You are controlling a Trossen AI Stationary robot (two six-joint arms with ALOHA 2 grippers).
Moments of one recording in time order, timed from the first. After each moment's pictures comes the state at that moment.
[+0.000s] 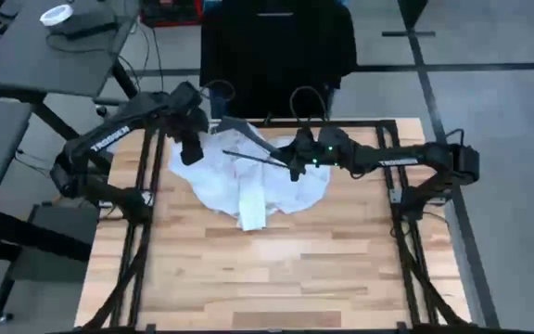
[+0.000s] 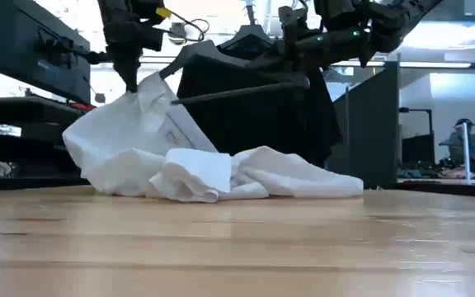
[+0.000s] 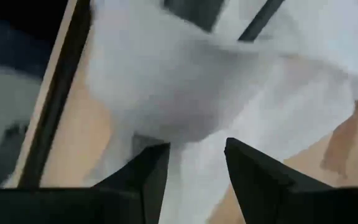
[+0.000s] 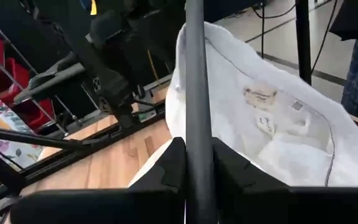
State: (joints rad) left arm 0.70 1.32 1.39 -1.23 0.04 0.29; right arm -0.30 1.49 0.85 0.49 -0.14 0.34
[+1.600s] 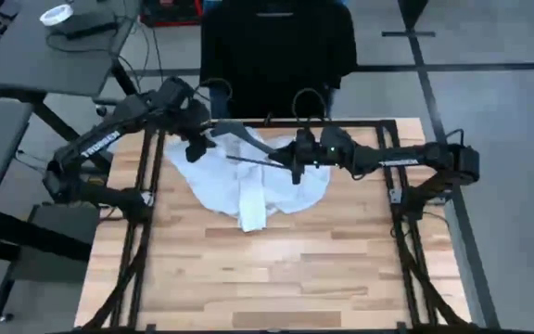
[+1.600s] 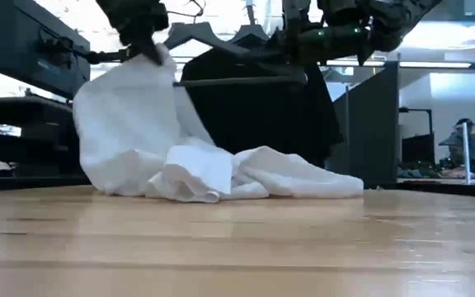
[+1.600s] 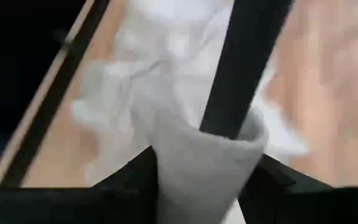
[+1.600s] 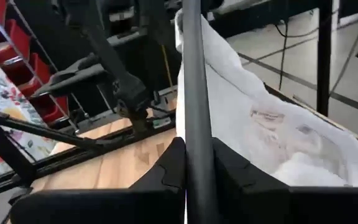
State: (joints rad) left arm 0.68 1.26 1.35 -0.89 0.44 0.23; right arm -0.30 1.49 0.85 0.57 -0.19 0.25
